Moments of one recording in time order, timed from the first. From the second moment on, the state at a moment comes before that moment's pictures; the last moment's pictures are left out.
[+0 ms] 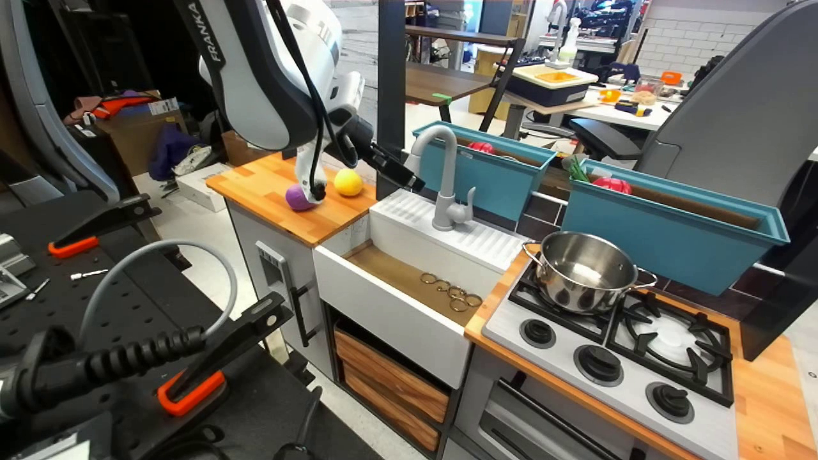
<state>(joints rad) -0.25 0.96 0.39 -1.79 -2.20 2.34 2.27</state>
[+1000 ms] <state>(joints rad) -0.20 0.97 0.36 -1.74 -2.02 2.36 2.33</state>
